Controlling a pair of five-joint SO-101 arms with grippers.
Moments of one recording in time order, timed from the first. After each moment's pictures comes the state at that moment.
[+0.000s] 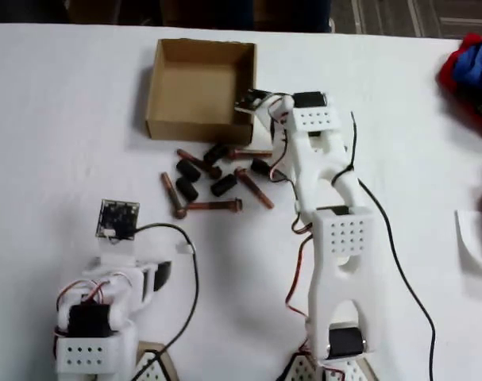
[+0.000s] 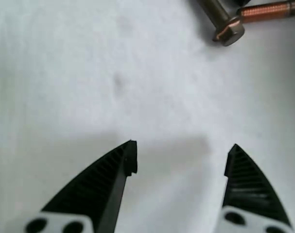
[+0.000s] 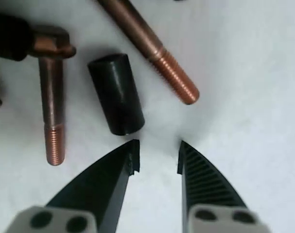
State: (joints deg) left arm -8.4 -99.2 95.8 71.6 -3.5; right arm -10.8 50.8 -41.3 89.4 47.7
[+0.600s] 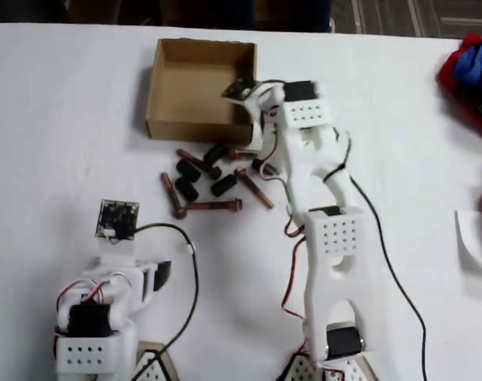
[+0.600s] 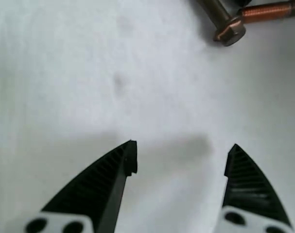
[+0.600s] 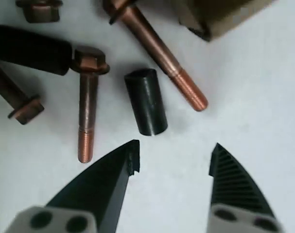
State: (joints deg) left arm -8.4 -99.2 95.8 71.6 -3.5; right arm -14.7 52.1 -50.9 97.1 44.7
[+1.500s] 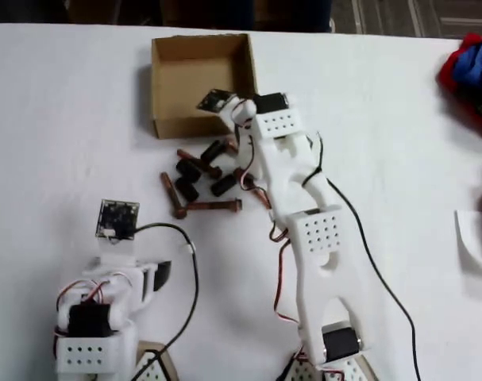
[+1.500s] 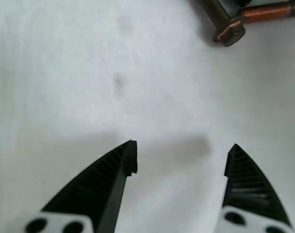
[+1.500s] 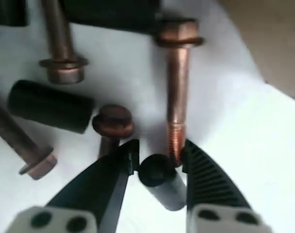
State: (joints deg) left arm -8.4 -99.3 95.8 71.6 -3.5; right arm -19.1 59.6 -53.0 93.4 42.2
